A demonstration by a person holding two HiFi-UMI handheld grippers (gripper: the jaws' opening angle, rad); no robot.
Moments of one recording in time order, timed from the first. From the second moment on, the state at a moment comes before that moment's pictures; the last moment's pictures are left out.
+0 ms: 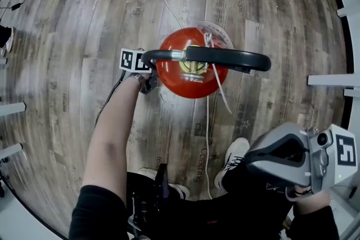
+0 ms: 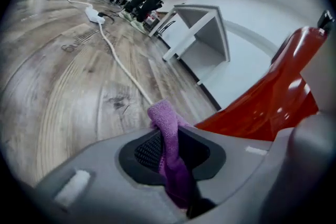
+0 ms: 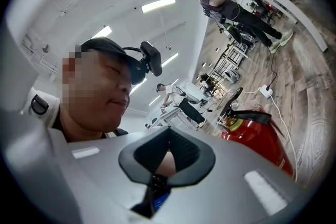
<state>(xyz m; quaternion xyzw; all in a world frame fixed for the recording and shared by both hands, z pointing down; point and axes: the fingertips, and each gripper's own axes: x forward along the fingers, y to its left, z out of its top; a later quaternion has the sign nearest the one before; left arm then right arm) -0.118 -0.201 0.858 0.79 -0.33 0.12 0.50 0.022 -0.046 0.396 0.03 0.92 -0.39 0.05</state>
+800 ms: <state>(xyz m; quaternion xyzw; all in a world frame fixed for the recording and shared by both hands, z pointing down) -0.142 -0.194 0.717 0.82 -0.34 -0.10 0.44 0.054 -0.104 0.429 -0.09 0.86 -0.49 0.12</state>
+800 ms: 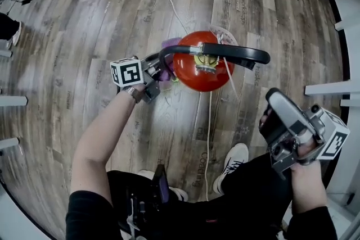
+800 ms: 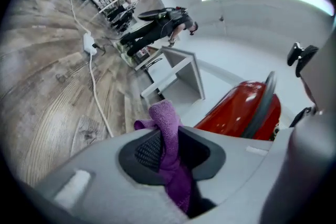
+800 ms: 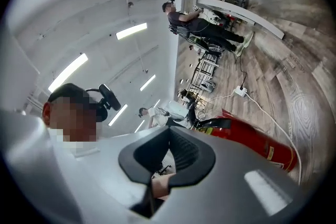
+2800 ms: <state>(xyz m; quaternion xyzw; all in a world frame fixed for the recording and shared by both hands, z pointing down) -0.064 -0.045 0.878 0.80 -0.04 0.55 -0.23 0.057 -0.104 0.410 -0.08 0.84 -0.50 0.18</state>
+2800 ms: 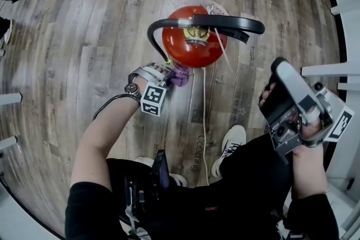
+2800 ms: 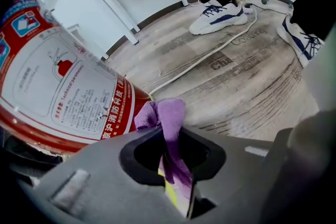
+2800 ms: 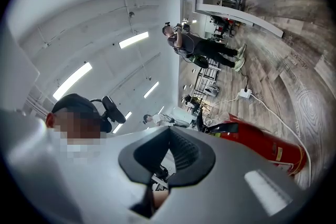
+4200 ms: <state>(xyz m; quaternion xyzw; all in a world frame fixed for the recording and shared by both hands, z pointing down) -0.069 -0.067 0.390 0.90 -0.18 -0.25 0.32 0.010 -0.076 0.409 -0.03 0.93 -0.36 0.08</state>
